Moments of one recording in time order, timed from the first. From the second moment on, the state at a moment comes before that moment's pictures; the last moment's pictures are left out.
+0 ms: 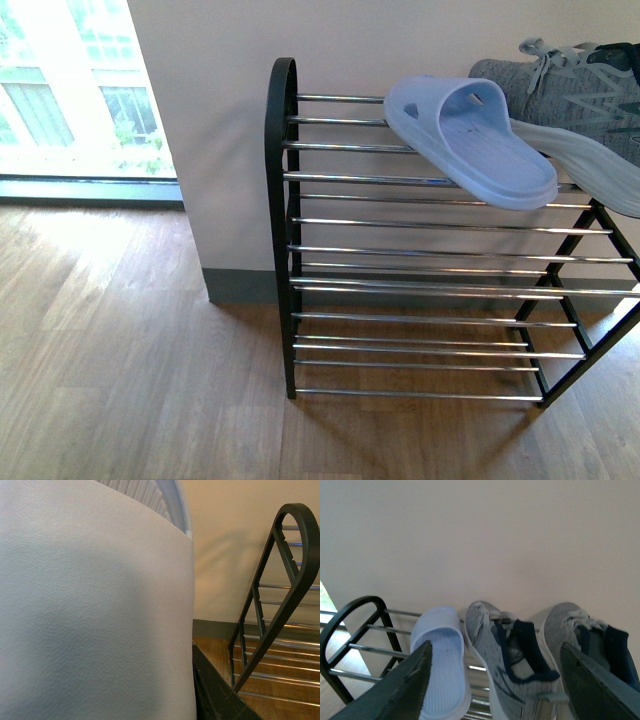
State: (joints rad) left arm -0.51 0.97 0.23 0.42 -0.59 -0.12; right arm -0.19 1.12 0.47 0.64 -0.18 -0.01
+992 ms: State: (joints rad) left arm -0.51 0.97 0.23 0.42 -0.59 -0.12; right arm 0.00 0.59 0.06 0.52 0.00 -0.01
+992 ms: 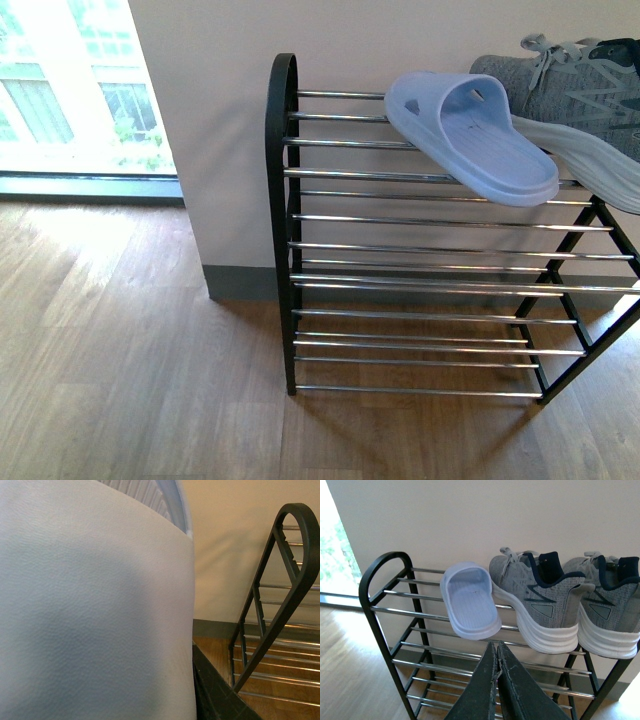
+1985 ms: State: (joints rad) left arm -0.51 0.97 0.23 0.42 -0.59 -0.12; right arm 0.00 0.20 0.02 0.20 0.00 -0.01
